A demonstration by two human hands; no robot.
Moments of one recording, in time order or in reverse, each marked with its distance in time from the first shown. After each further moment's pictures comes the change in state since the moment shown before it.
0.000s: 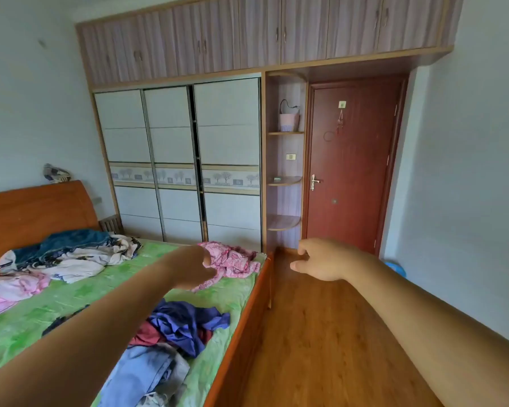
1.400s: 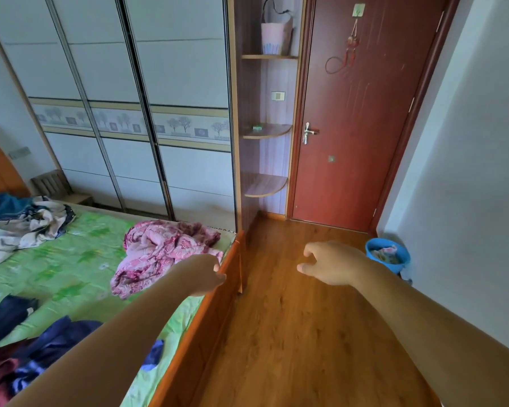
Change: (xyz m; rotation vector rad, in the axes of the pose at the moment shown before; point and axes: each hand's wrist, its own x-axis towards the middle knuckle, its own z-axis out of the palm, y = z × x) left_hand 0.543 0.104 0.191 -0.060 -0.260 -0.070; right_hand 0.468 0.351 0.086 0.033 -0.190 0.123
